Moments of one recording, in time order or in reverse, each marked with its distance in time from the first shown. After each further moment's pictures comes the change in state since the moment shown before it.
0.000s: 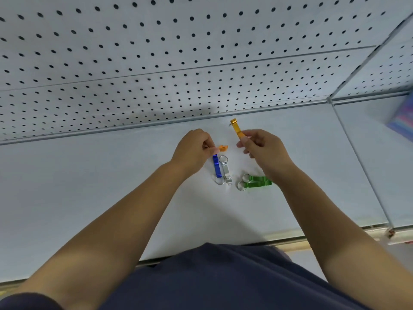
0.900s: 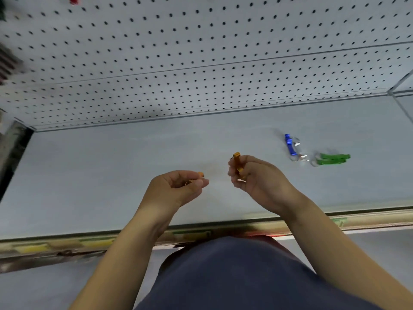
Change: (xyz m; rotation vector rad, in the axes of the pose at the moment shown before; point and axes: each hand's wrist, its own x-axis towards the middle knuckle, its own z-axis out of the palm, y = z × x) left_hand -0.258 -0.123 -0.139 -0.973 0.096 -0.443; right_hand -0.151 -0.057 0.186 0.709 -0.419 0.243
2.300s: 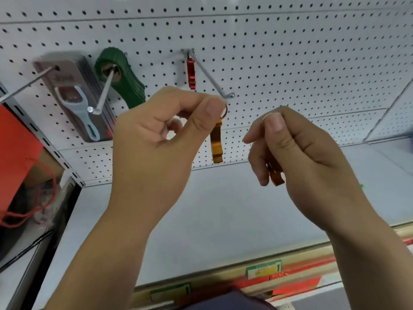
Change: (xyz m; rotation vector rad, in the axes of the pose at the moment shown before) left_hand -0.099 0.146 -0.176 0.092 0.025 1.163; right_hand -0.132 -0.036 0.288 -0.770 0.181 -1.015
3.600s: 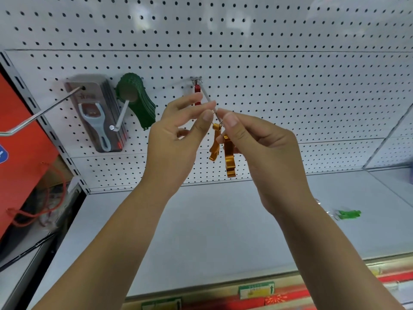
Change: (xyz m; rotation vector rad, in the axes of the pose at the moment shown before) left_hand 0.035 -0.026 0.012 0.003 0.024 0.003; right_hand 0.037 -0.003 0.022 0.353 0.122 0.023
